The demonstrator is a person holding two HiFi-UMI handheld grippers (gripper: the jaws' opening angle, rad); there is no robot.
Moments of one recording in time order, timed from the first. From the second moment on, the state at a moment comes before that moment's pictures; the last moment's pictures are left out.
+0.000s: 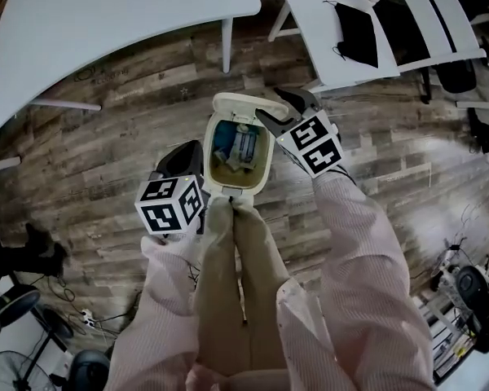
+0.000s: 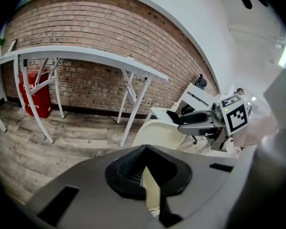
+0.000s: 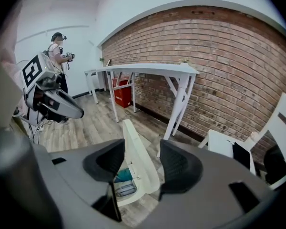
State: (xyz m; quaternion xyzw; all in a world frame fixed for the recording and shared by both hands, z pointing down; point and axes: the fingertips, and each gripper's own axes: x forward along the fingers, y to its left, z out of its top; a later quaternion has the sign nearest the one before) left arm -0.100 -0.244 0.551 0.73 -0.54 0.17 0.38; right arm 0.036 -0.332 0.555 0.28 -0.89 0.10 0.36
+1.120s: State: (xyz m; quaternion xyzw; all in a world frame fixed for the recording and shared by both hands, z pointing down) left arm -0.093 -0.213 0.572 0.71 -0.56 0.17 0.40; right arm 0.023 -0.293 0.579 0.23 -0.89 0.07 0.38
